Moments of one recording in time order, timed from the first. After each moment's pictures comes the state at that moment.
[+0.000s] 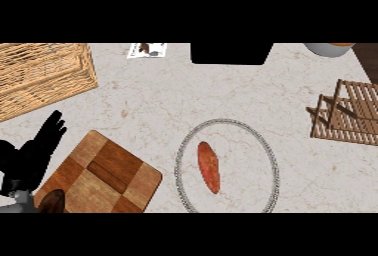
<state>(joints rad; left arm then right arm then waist) -0.01 0.28 0.17 -1.44 0.06 -0.09 0.13 -0.59 -1.15 -0.29 -0.76 0.26 0.22 -0.25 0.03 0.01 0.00</state>
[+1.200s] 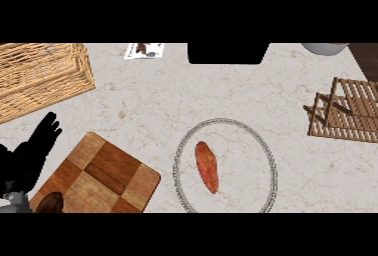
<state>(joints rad) -0.01 0.29 0.21 -1.42 0.06 -0.11 0.11 -0.81 -1.35 -0.56 -0.29 0.01 0.65 -0.26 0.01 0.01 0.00</state>
